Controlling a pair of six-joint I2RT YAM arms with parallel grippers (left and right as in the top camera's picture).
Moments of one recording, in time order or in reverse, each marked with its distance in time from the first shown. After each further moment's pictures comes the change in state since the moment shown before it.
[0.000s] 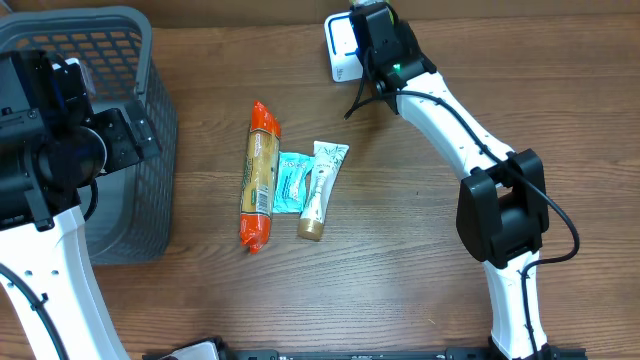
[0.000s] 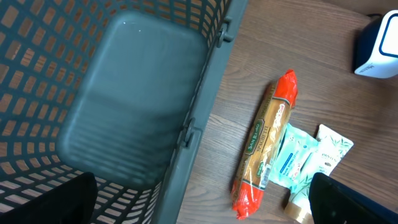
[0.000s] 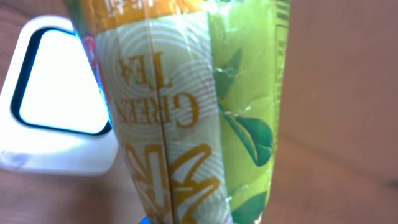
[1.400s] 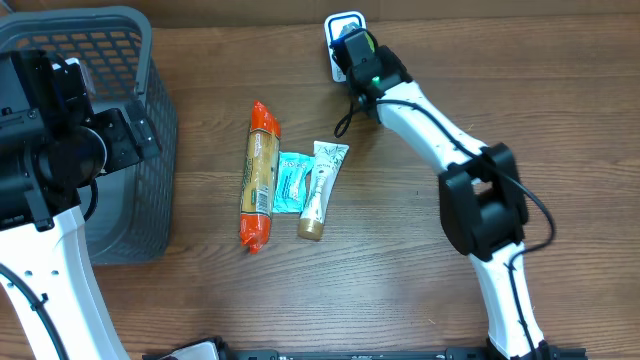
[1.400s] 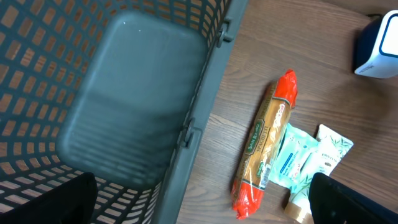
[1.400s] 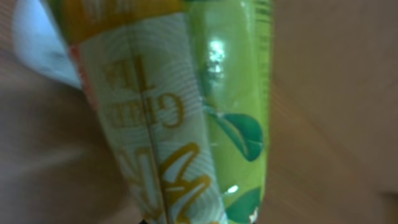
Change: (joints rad) left arm 0.000 0.000 0.000 0.000 0.000 0.000; right arm 0.042 0.062 0.009 -0.179 -0.026 -0.070
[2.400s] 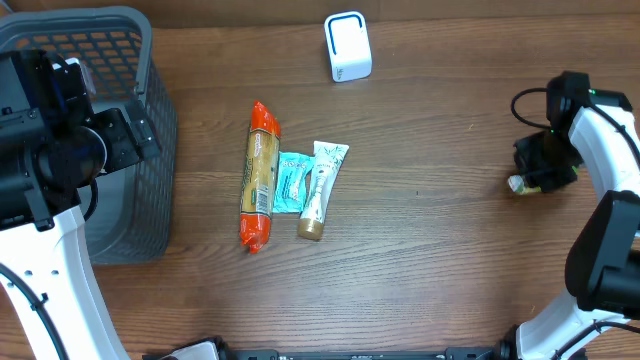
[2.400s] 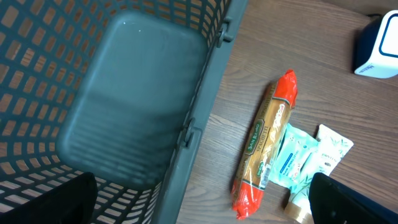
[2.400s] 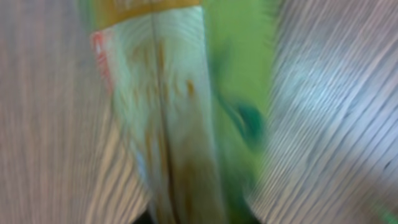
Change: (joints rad) left arm 0.000 0.000 0.000 0.000 0.000 0.000; right arm -0.675 -0.448 -0.604 -0.530 -0.488 1.331
